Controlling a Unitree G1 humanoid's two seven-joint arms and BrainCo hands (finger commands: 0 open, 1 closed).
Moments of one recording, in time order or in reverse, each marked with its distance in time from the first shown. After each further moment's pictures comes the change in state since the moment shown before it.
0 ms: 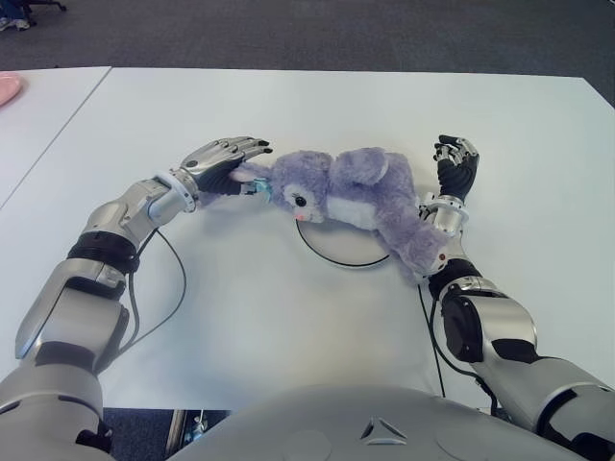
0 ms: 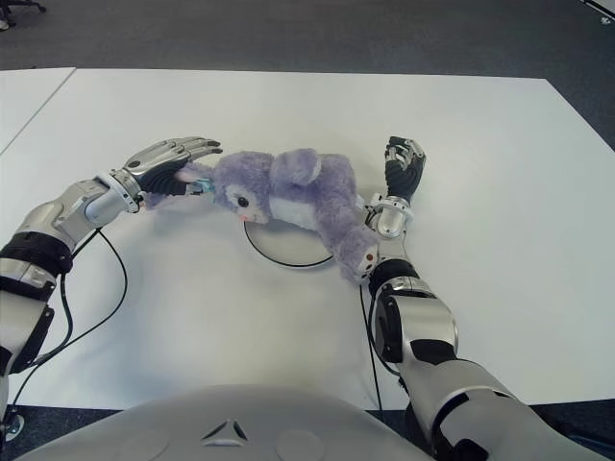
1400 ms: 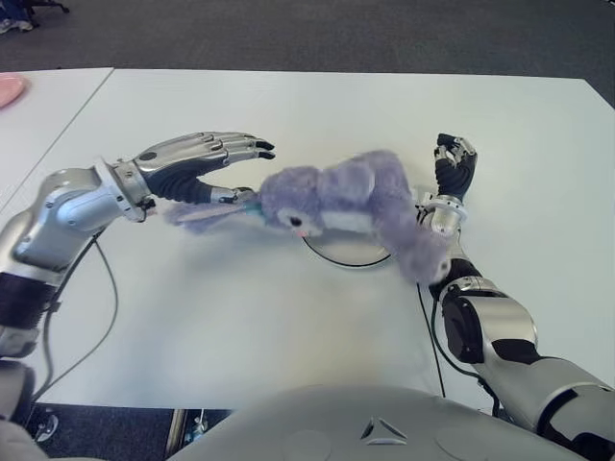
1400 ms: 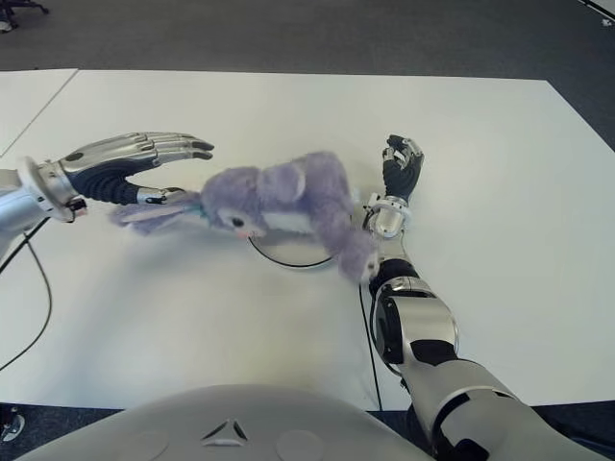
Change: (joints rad) left arm 0.338 0.365 0.219 -0.839 -0.588 0.155 -0.533; right arm 0.001 -0.006 0.045 0.000 -0.026 0.000 -0.049
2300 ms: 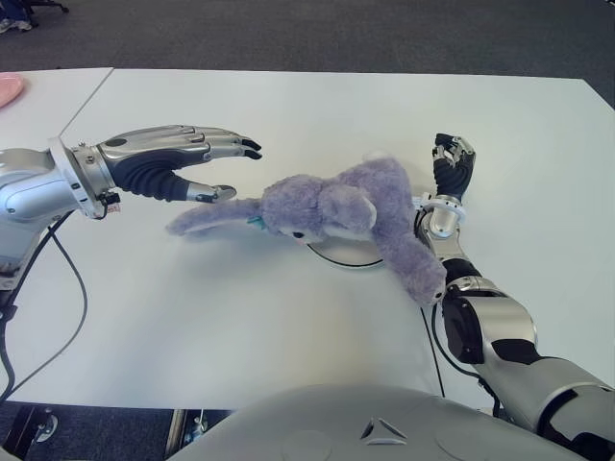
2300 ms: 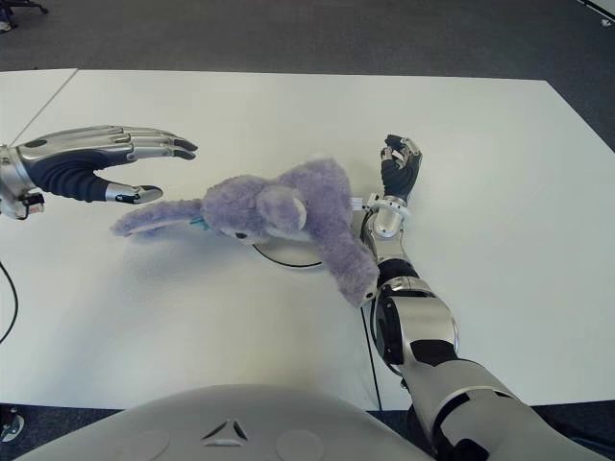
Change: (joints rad) left arm 0.039 0.101 0.125 -0.127 -0.137 0.121 -0.198; right arm -0.001 -0.001 0.013 0.000 -0.003 -0.001 -0.007
